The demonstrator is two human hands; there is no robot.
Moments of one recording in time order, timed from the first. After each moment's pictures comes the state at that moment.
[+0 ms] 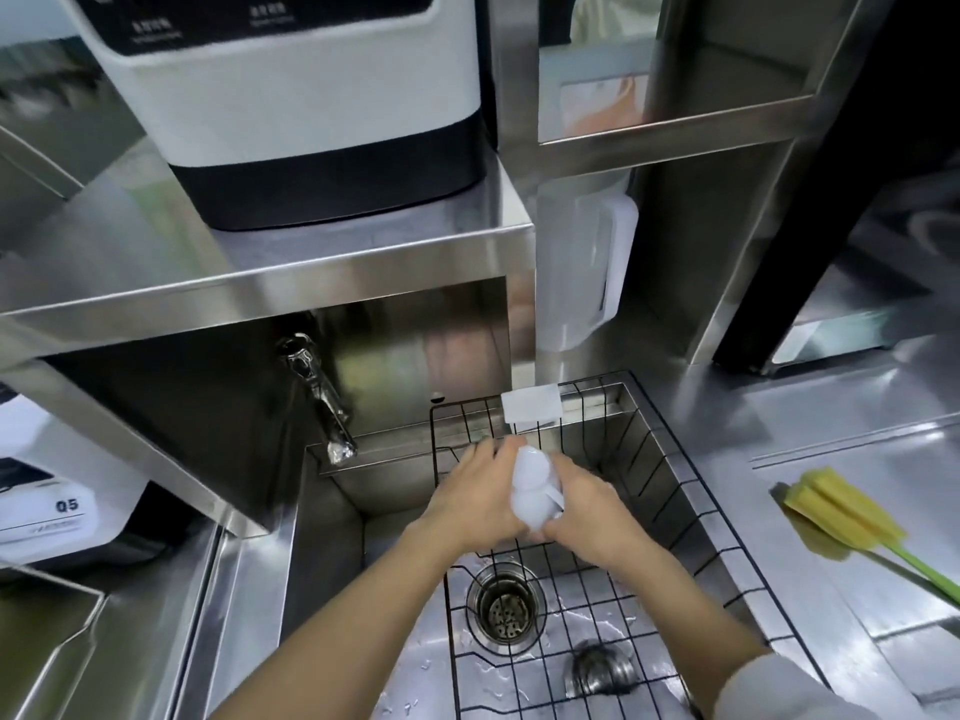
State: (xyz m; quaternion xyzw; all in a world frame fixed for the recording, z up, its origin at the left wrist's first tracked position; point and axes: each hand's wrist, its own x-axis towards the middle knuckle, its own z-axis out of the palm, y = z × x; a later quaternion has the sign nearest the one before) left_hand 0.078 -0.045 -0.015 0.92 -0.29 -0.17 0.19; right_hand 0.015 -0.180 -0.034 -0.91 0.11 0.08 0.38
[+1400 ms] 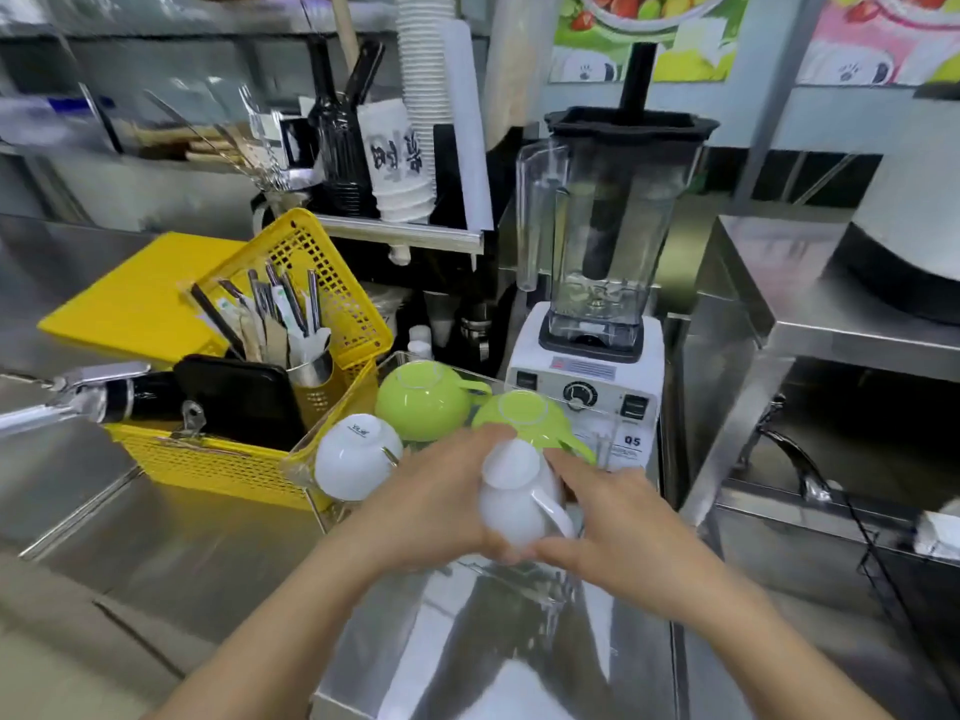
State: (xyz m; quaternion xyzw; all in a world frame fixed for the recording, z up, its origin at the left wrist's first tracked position) left_hand -0.046 0.449 0.161 0.95 -0.12 -0.01 0.30; right_hand -0.039 0.267 0.157 -0.94 -0.26 0.00 0.23
